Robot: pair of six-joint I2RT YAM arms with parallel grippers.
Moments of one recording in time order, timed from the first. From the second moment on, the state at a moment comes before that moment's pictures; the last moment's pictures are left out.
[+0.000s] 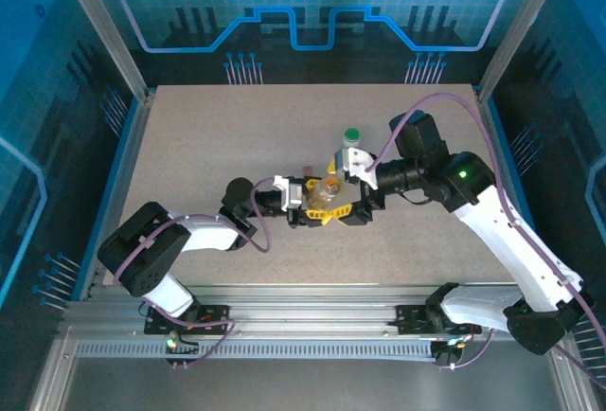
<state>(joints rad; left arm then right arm) -0.63 1.58 0.55 1.30 0.86 0.00 0.59 1.17 1.41 -0.92 -0.69 -0.63</state>
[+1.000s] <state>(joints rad) -0.67 1.59 0.55 1.18 0.33 0.14 0.80 1.23 1.32 -0.52 0.20 0.38</state>
